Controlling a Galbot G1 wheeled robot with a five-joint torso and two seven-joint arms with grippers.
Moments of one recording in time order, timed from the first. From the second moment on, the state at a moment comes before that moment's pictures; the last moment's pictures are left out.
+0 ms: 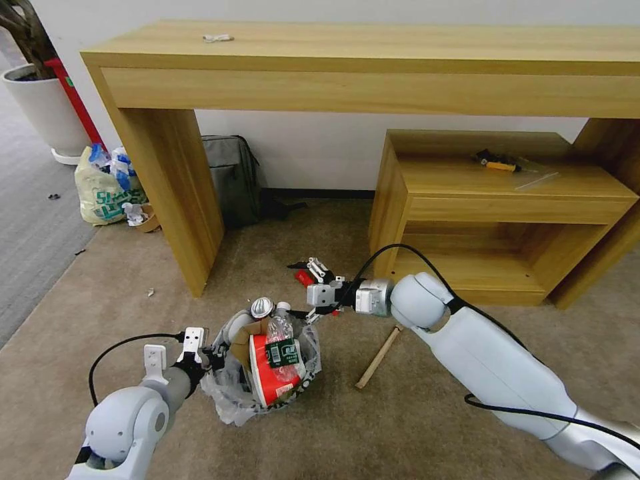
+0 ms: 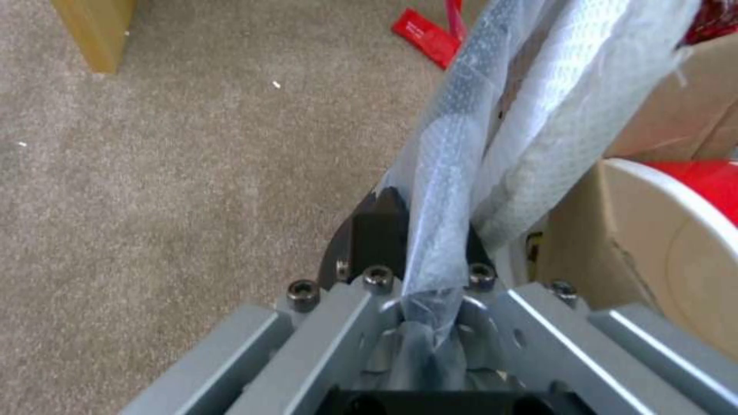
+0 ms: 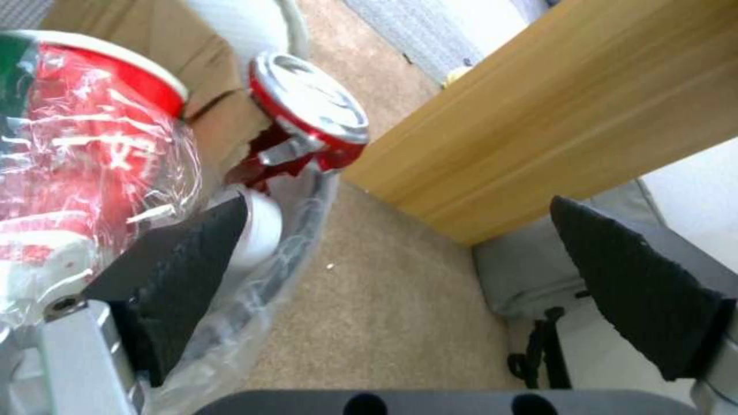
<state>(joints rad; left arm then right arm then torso) 1.41 -1.26 -0.64 -2.03 -0.42 0.74 0.13 -0.56 1.03 -0.25 1.67 -0.16 0.06 -0.66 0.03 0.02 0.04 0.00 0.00</state>
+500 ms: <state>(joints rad) 1.41 -1.26 -0.65 -2.02 -0.43 0.74 0.14 -0.59 0.99 -0.15 1.72 -0.03 0.03 -0.60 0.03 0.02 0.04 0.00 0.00</state>
